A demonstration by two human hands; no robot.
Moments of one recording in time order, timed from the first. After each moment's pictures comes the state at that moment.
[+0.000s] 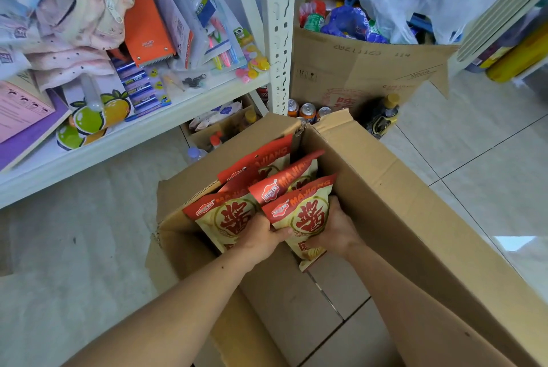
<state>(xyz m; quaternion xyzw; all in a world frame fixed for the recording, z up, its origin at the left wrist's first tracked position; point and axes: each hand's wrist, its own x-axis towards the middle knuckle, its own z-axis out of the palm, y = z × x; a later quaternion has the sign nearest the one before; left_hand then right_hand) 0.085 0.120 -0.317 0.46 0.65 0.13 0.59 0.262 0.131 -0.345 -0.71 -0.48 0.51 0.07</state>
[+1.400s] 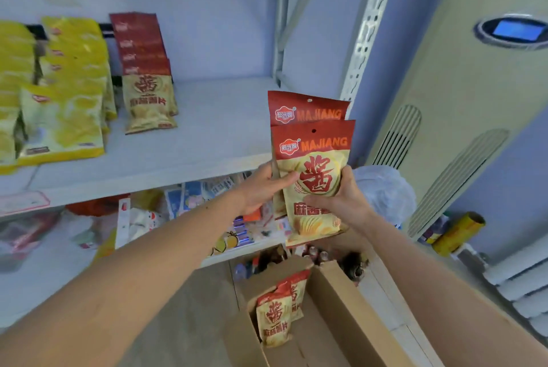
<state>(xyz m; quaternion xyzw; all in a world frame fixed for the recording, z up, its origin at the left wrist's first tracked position) -0.040 0.151 0.269 0.53 0.45 0.39 0.60 0.163 0.158 0.263 -0.55 -0.62 0.45 0.34</state>
